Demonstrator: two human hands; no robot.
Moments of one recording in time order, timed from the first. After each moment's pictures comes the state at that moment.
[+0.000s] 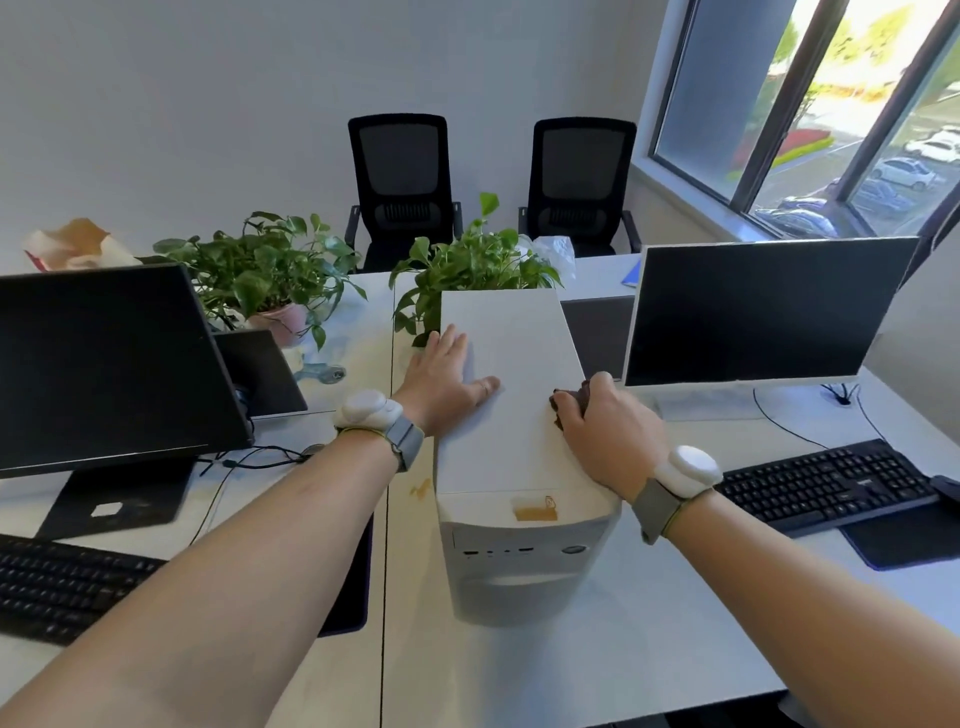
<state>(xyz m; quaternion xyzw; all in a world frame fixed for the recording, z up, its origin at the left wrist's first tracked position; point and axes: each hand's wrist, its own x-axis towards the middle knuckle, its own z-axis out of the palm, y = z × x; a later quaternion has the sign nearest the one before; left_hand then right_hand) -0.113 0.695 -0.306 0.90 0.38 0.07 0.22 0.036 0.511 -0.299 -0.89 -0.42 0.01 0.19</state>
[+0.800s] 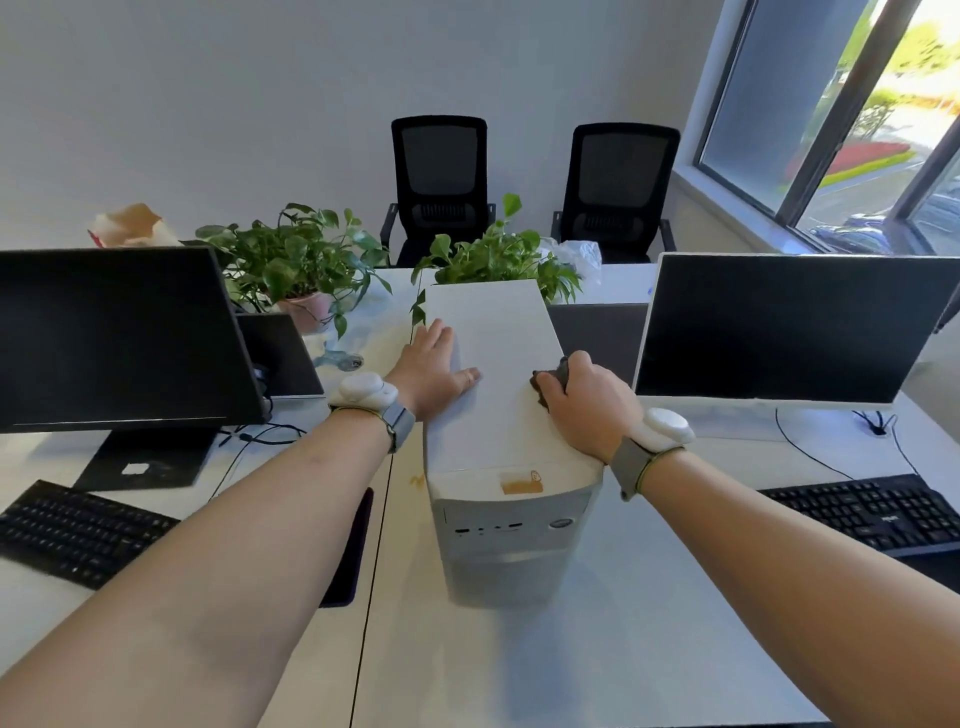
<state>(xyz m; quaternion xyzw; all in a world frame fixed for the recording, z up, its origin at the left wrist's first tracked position) -0.113 0.689 -0.301 0.89 0.42 0.09 0.16 0.062 0.532 -0.289 -0.83 -0.51 0.06 0.22</state>
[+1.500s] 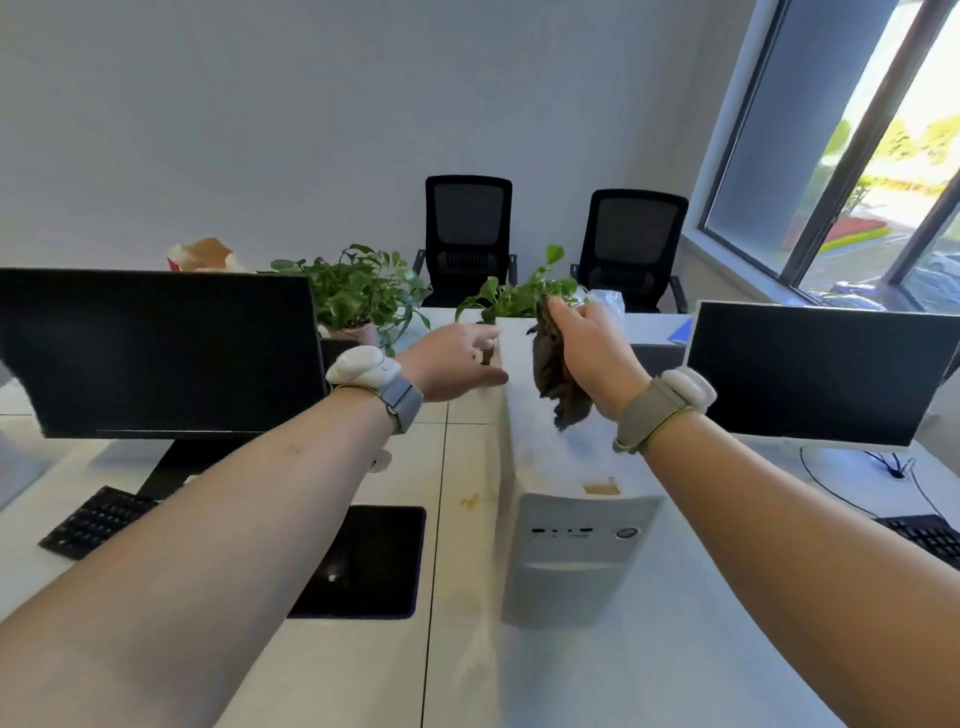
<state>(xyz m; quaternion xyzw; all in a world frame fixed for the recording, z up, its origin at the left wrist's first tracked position) -0.228 0.665 -0.197 0.89 0.36 0.12 0.26 -0.057 0.566 -0.184 -0.74 -0.40 0.24 0.49</state>
